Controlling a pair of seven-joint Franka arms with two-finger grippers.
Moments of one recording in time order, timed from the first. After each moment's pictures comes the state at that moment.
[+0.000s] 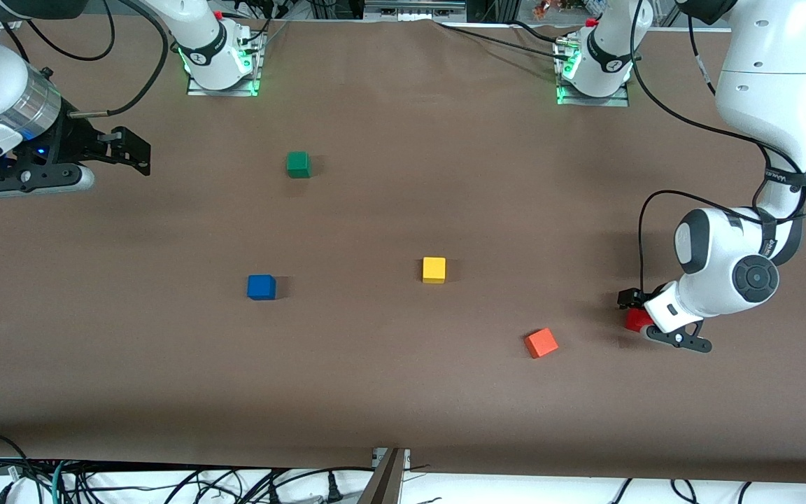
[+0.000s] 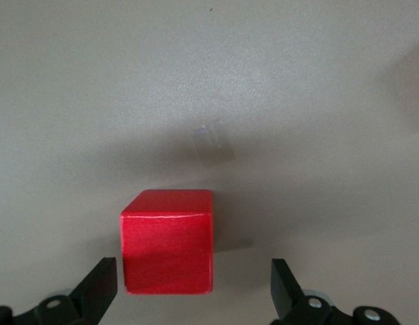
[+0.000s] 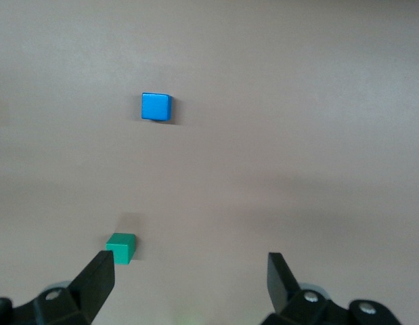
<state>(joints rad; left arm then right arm) 0.04 0.68 -0.01 -1.65 0.00 2.29 0.29 0.12 0.06 0.07 -1.56 -0.02 1.55 0.07</state>
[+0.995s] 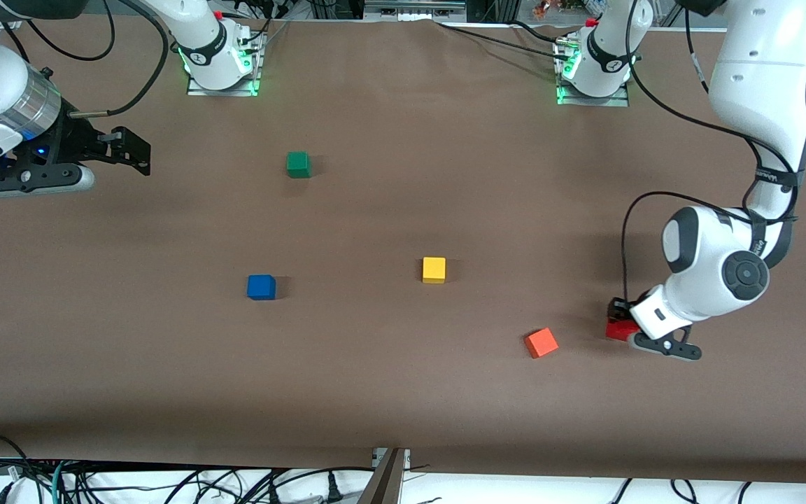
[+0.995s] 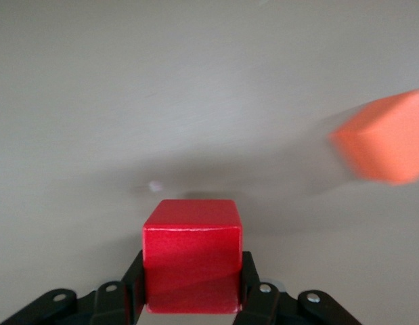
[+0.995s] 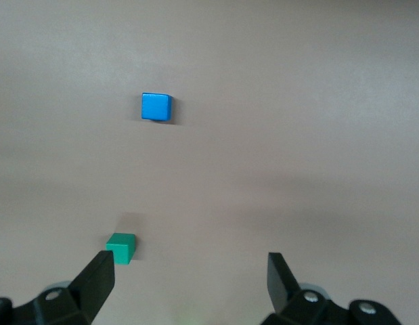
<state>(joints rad) 0.03 0.64 -0.14 -1.60 0.00 2.25 0.09 0.12 0.06 0.07 -1.56 -0.02 1.55 0.07</state>
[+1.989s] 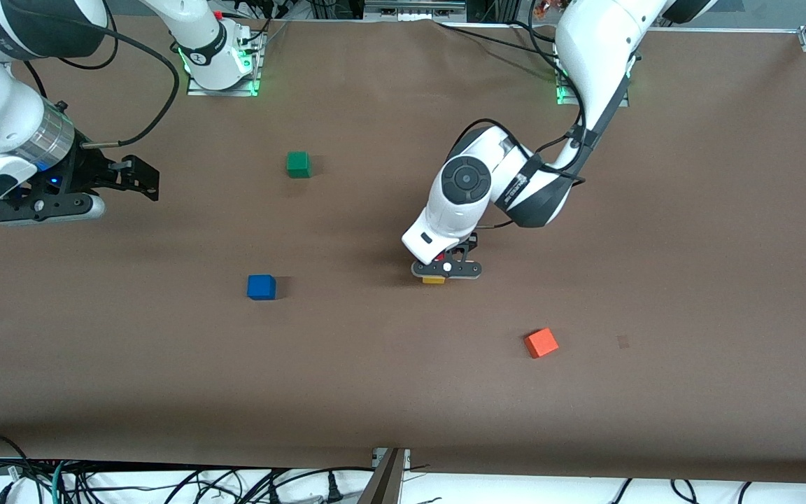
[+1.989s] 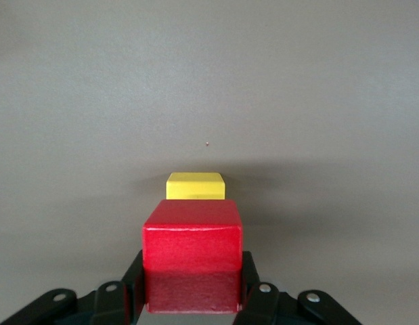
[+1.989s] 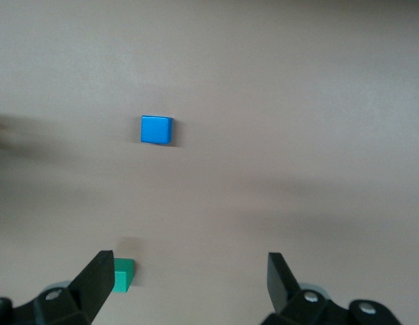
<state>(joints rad) -0.45 0.71 -0.25 -1.43 0.09 2.13 -0.70 0.11 0.12 0.07 -1.56 -0.02 1.65 0.07</state>
